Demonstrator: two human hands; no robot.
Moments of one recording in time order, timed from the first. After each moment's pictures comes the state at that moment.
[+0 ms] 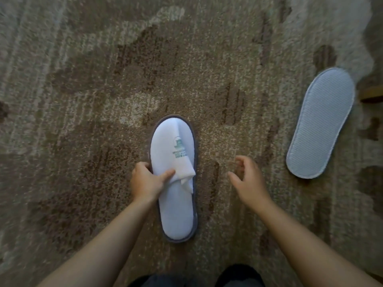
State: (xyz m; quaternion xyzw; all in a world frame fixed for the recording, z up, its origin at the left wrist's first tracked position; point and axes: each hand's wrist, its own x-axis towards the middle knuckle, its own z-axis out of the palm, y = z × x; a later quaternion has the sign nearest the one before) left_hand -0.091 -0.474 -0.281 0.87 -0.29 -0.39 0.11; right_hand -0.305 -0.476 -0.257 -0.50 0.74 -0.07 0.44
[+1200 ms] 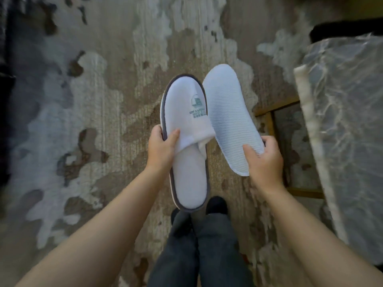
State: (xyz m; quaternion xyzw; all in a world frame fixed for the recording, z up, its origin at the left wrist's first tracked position) left_hand -0.172 -0.529 0.281 0.70 -0.38 -0.51 0.32; right_hand -0.357 -0.462 0.275 -0.37 0.78 -0.36 0.34
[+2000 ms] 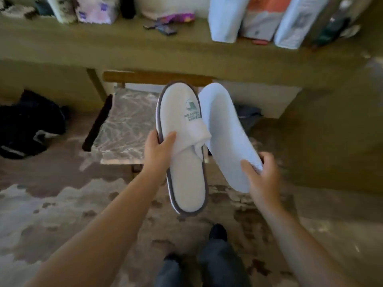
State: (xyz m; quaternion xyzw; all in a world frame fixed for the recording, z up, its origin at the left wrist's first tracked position) left_hand -0.330 -0.404 0.556 0.19 -0.71 -0.68 0.05; right_hand -0.268 -0.212 0.544 0.15 0.84 -0.51 -0.15
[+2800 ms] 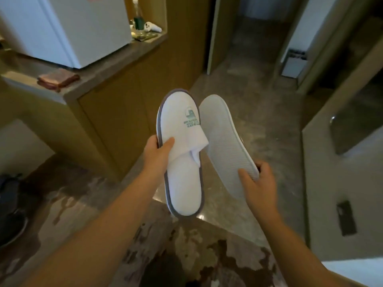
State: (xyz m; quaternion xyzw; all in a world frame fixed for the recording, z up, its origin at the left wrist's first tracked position) left_hand -0.012 0.205 0.587 -0.28 -0.66 -0.58 -0.39; right_hand 0.195 0.199 0.564 0.59 0.60 -0.30 -0.46
